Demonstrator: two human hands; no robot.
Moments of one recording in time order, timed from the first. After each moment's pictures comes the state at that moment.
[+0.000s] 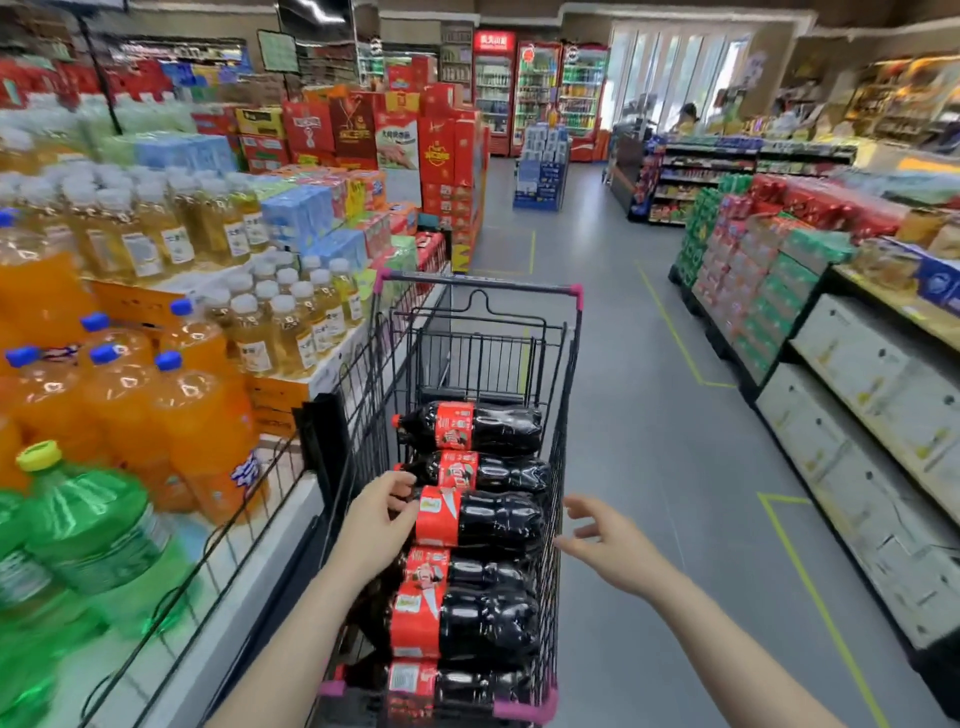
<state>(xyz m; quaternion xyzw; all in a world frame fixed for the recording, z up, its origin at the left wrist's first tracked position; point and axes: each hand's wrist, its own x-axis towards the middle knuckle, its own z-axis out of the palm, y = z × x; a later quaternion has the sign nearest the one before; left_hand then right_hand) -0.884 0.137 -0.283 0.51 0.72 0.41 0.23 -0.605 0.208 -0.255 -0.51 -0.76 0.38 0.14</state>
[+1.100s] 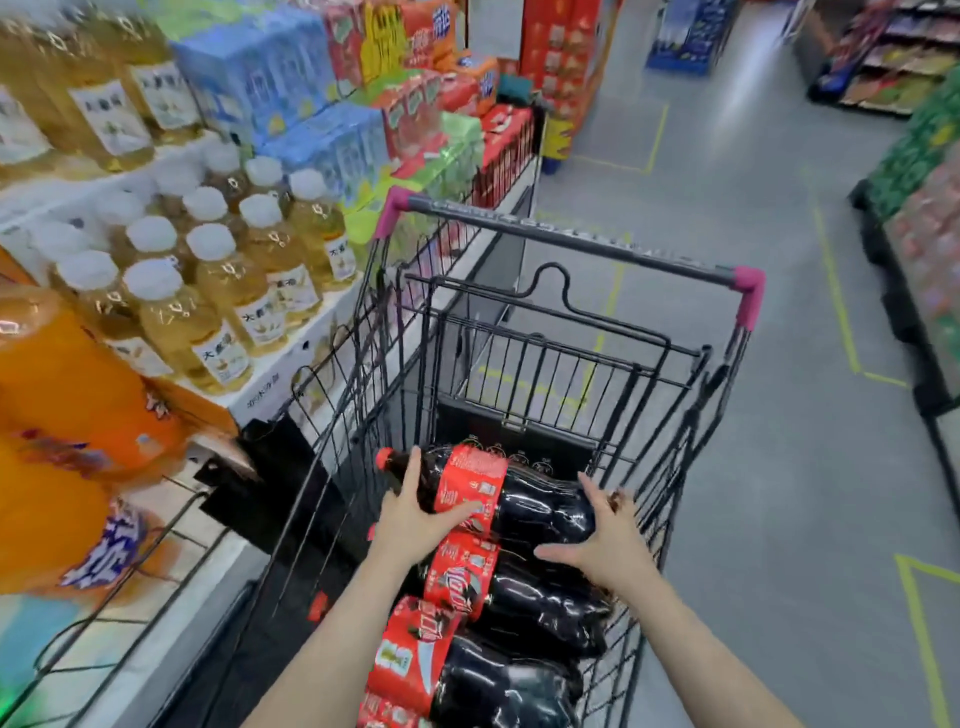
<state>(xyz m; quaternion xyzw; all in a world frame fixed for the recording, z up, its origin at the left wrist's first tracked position) -0.955 0.445 -0.399 0.26 0.83 0.30 0.40 -0.740 0.554 -0.385 -0.54 -0.72 0.43 0.01</state>
